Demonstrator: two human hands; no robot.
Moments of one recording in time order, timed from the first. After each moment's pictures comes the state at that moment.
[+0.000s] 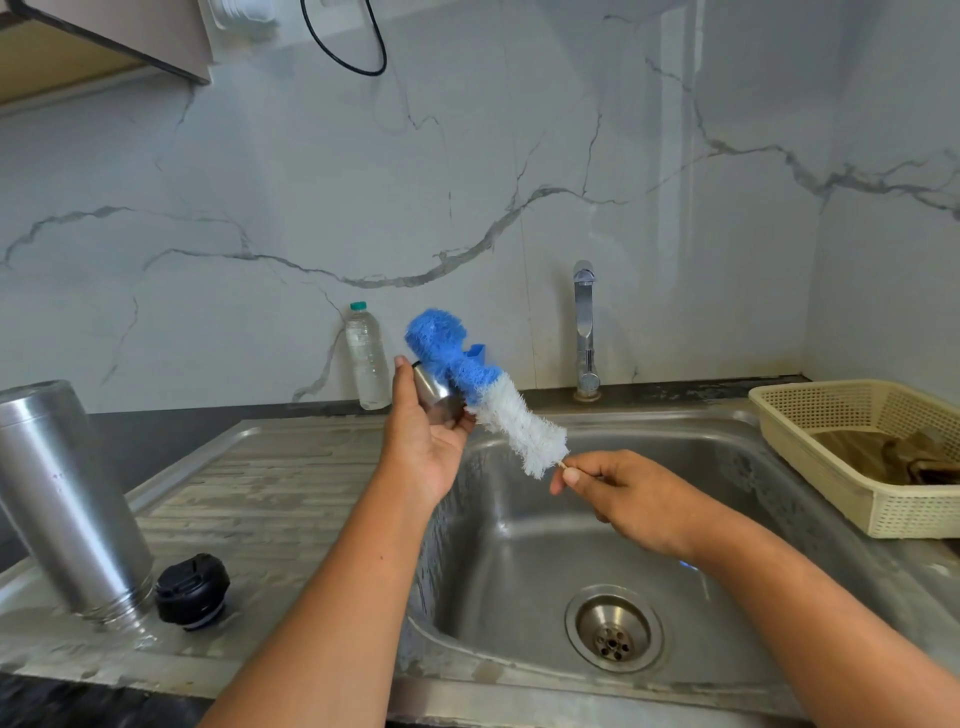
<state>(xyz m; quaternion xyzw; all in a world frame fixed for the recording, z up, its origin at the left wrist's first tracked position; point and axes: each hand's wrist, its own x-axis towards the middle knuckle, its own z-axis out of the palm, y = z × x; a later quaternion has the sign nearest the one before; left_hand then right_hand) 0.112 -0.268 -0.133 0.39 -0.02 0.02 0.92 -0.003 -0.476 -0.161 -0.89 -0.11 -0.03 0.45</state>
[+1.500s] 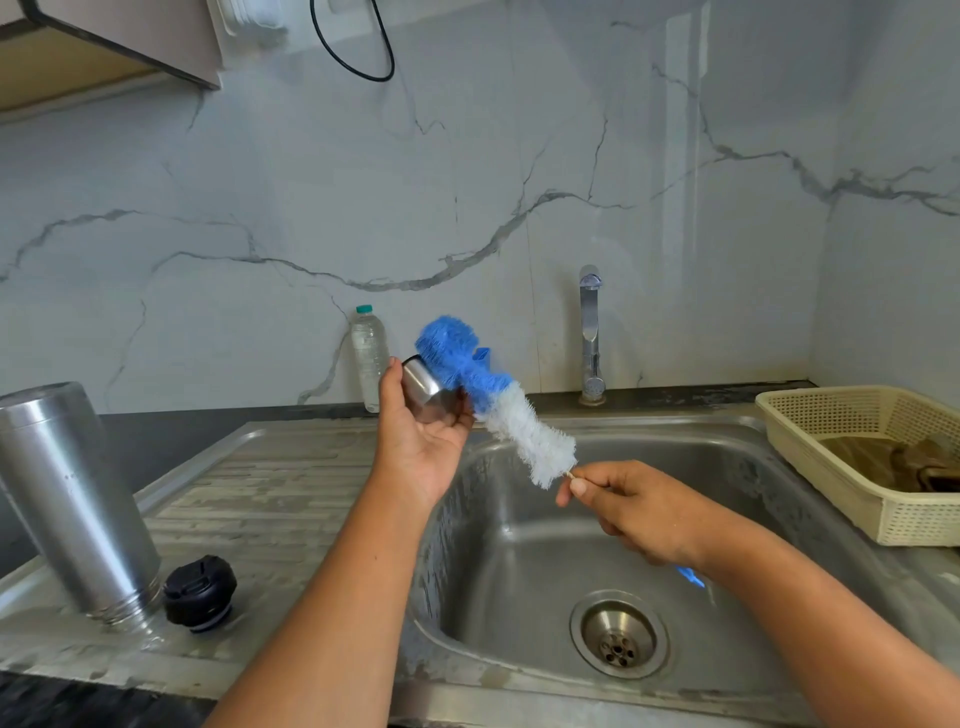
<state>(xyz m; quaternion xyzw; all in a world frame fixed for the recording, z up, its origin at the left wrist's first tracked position) 0.110 -0.256 -0.130 0.33 -0.03 0.00 0.94 -0.004 -0.475 -0.162 -0.87 -0.10 0.02 0.49</state>
